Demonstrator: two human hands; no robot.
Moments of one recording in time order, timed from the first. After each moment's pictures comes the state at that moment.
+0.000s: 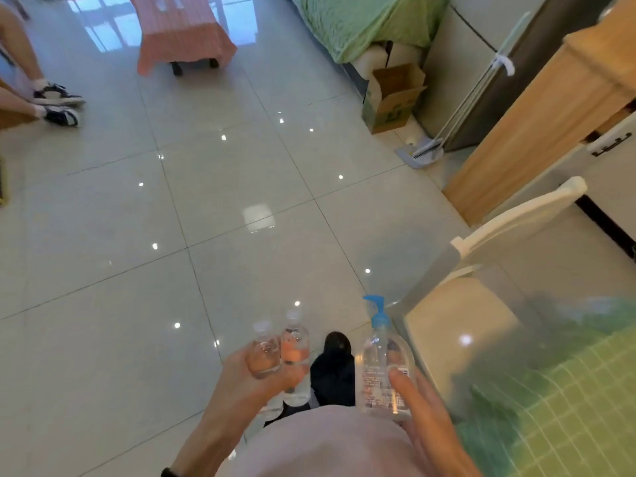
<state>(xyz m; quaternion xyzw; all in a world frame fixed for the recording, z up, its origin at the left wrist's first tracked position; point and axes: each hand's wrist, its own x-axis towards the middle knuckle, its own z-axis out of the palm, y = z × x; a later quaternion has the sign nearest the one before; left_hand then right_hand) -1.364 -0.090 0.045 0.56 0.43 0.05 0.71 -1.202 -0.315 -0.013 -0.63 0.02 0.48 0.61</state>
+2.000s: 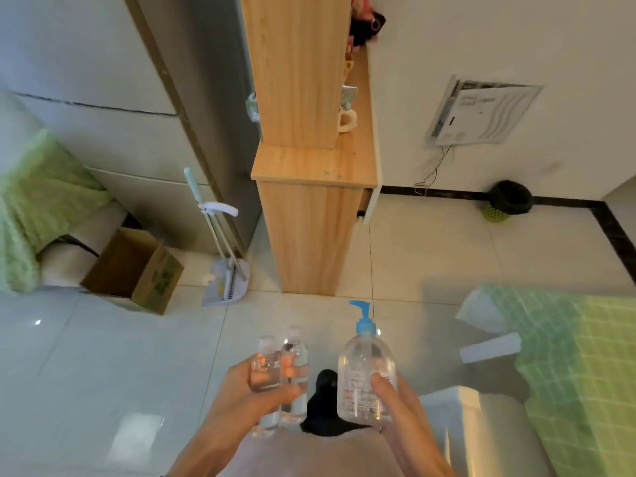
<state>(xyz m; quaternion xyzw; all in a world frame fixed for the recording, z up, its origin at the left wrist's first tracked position) -0.447 0.098 0.036 0.70 0.09 -0.34 0.62 -0.547 -0.142 0.000 -0.51 0.32 0.08 0.80</state>
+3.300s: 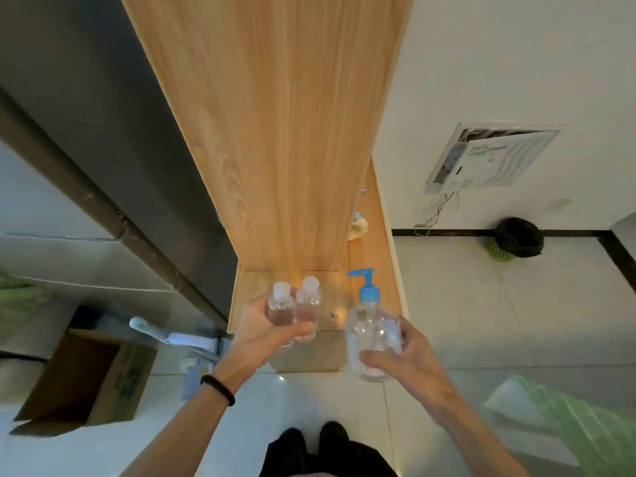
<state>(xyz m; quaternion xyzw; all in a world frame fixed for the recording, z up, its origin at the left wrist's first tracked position) -0.002 -0.018 0.026 0.75 -0.02 -0.24 0.61 -0.132 -0.260 0.021 -0.70 0.26 0.09 0.66</state>
